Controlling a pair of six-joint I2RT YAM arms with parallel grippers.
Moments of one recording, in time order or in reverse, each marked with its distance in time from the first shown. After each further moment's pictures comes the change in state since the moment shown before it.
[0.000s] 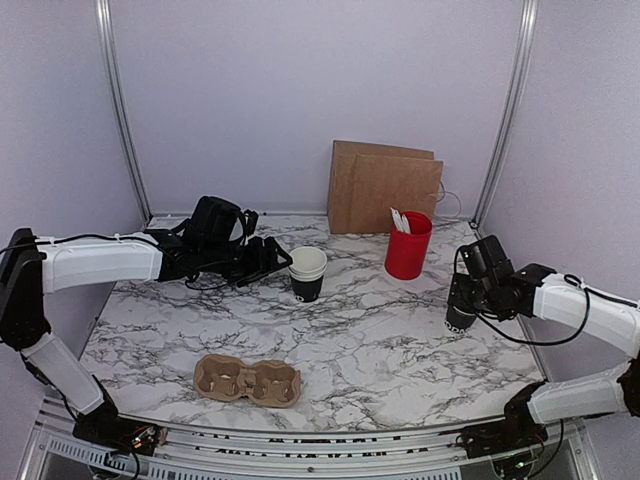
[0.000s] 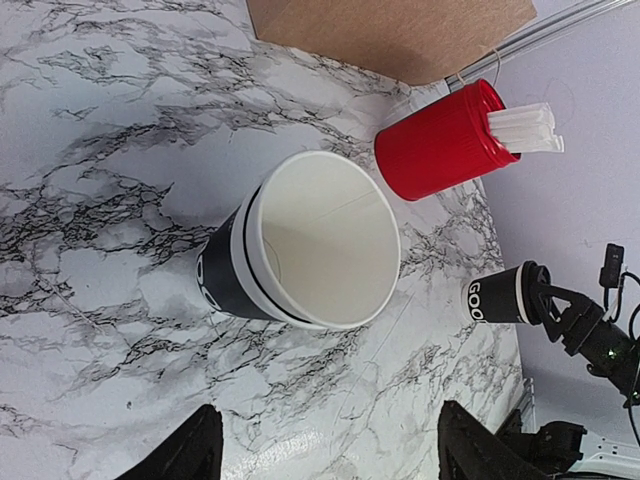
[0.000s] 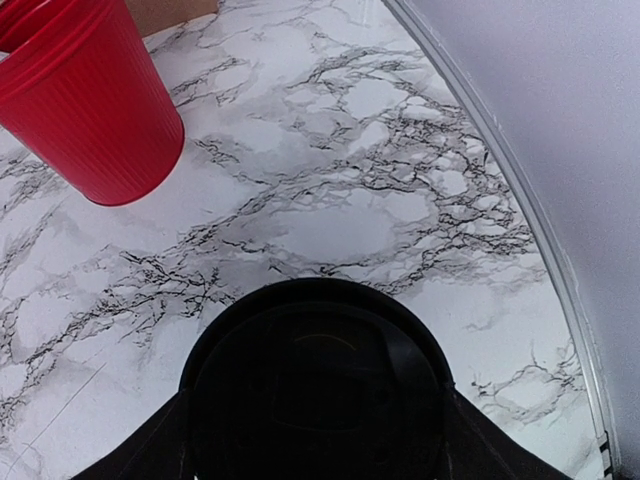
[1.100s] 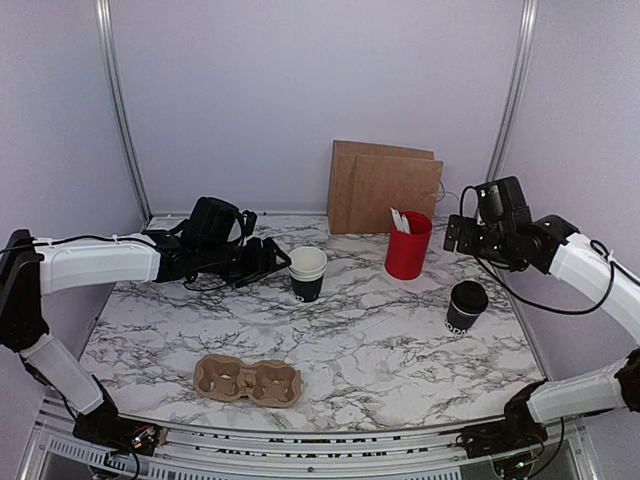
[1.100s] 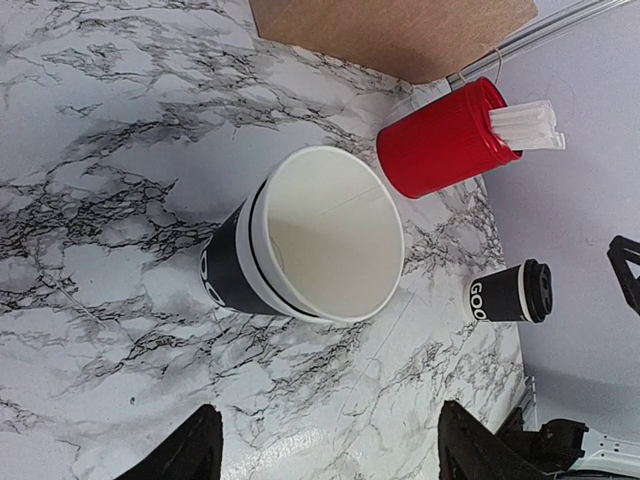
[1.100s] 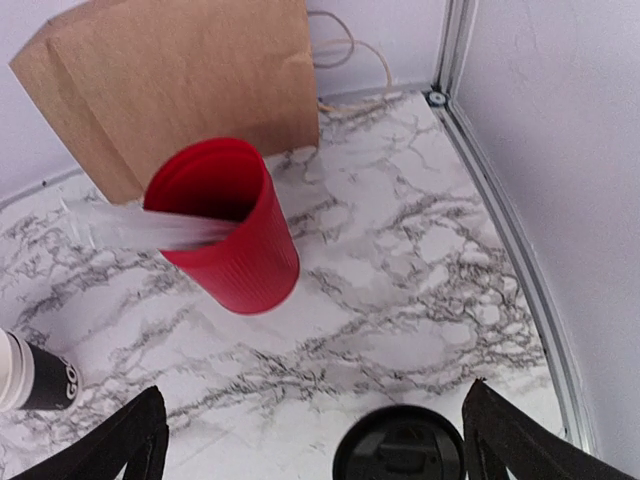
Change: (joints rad) left arm 0.001 -0.011 -0.013 -0.001 0.000 0.003; right arm -0.005 0.015 0.345 -0.117 -0.060 -0.101
